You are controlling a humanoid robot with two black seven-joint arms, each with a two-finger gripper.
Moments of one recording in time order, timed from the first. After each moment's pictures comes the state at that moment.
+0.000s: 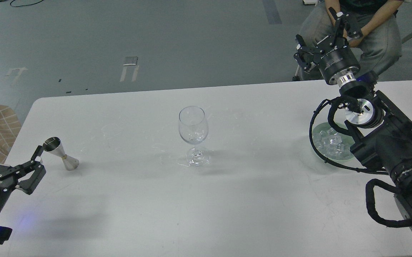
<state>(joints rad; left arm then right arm) 0.47 0.66 -1.58 -1.53 -0.59 -0.43 0.08 0.84 -0.07 1.29 0.45 -0.42 0.49 0.26</state>
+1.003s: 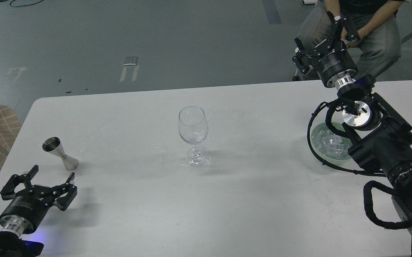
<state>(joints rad) 0.28 0.43 -1.53 -1.33 -0.37 -0.20 0.12 0.82 -0.06 1.29 0.45 -0.42 0.47 0.26</state>
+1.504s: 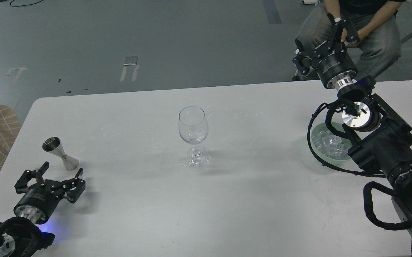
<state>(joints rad) 0.12 0.37 -1.49 -1.14 -0.35 -0.21 0.14 0.82 -0.06 1.29 0.45 -0.42 0.46 0.26</state>
